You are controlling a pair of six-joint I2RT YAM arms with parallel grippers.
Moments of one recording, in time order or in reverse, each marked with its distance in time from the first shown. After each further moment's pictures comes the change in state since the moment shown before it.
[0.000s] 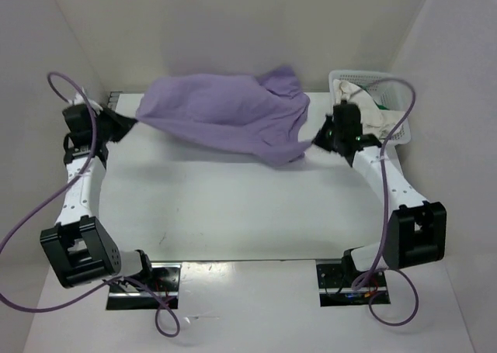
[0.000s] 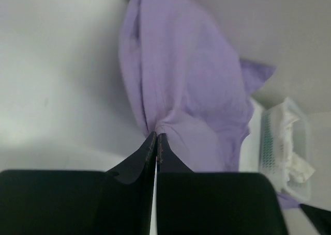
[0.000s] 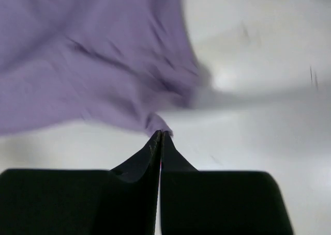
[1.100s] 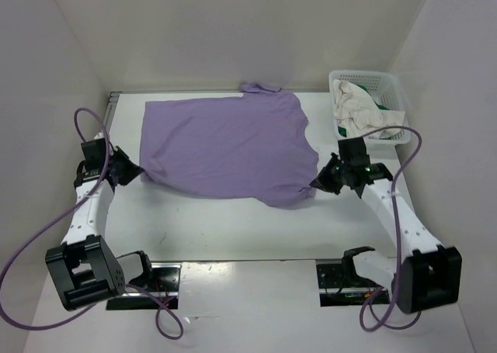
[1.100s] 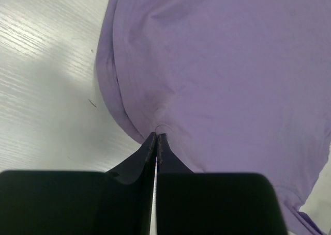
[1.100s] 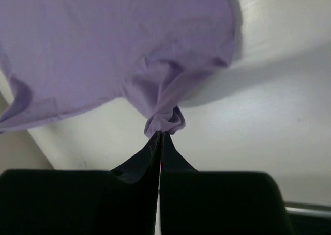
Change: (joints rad) left arm -0.005 -0.174 -0.346 -0.288 -0.152 0.126; right arm 0.008 -0.360 -0.387 -0.345 -0.182 0.250
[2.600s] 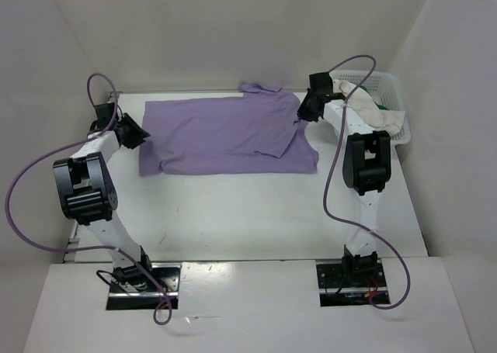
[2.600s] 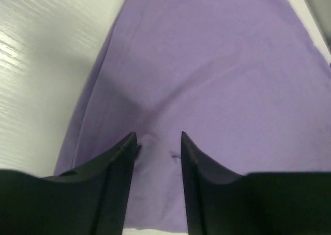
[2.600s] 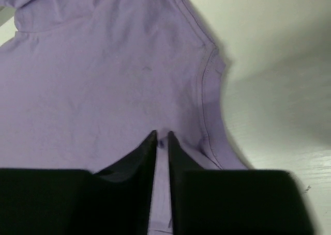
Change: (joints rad) left arm -0.047 0.701 0.457 0.221 -0.016 -0.071; right arm -0.024 1.143 1.007 0.262 0.222 -0.227
